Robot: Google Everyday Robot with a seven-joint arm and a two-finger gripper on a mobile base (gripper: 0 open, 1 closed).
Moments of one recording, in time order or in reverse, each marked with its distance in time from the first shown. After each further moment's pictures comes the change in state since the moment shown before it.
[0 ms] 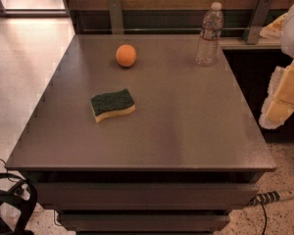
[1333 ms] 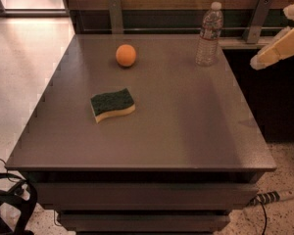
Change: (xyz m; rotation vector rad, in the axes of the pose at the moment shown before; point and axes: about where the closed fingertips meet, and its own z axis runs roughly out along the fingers) arm 0.032 -0.144 0.035 0.140 -0.470 0.363
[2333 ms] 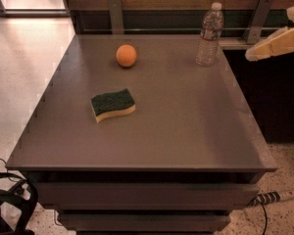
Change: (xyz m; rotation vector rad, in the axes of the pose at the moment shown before) arm 0.008 -0.041 0.016 0.093 -0.191 0.100
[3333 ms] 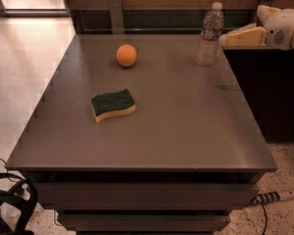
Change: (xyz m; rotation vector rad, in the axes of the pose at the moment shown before) arm -0.024 -0.039 0.088 -0.016 -0.348 0.075
